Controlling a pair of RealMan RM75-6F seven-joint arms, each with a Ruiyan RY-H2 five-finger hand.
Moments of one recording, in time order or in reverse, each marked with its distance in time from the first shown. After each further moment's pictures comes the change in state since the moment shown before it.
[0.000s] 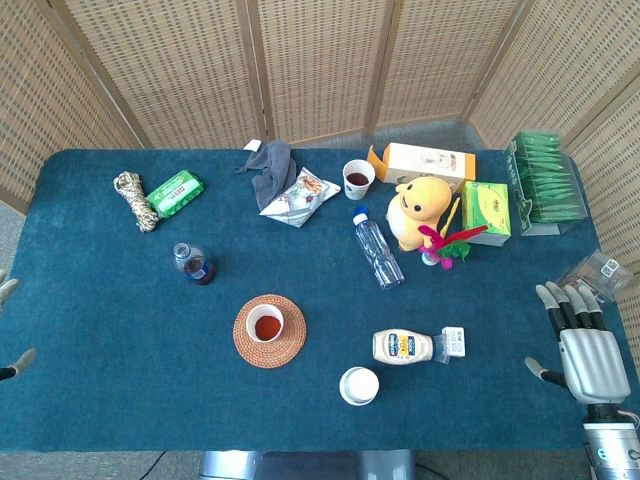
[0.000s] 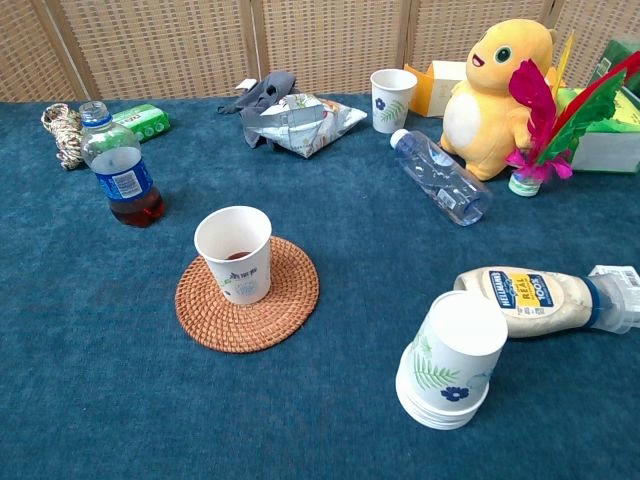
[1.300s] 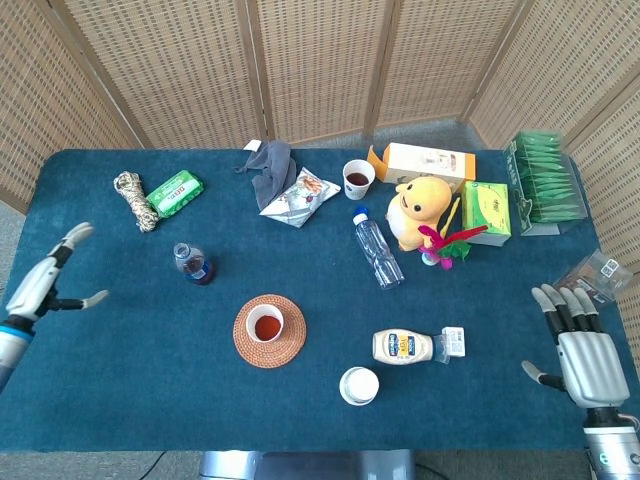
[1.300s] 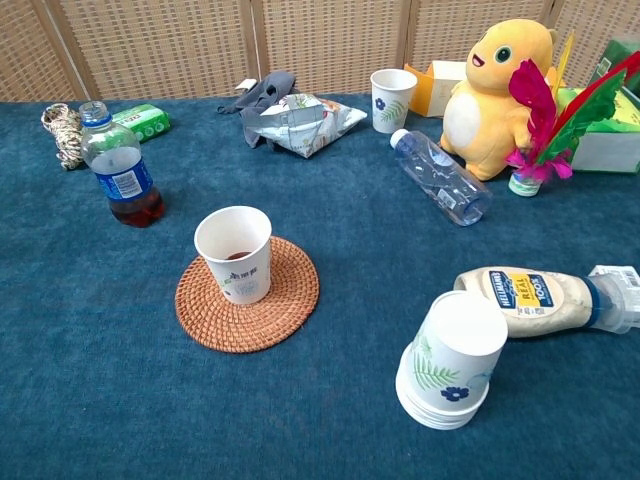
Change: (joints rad) left arm -0.336 -0.308 -0.057 0.526 0.044 -0.355 -0.809; right arm -0.005 0.018 -0.014 -0.014 -0.033 0.009 0.037
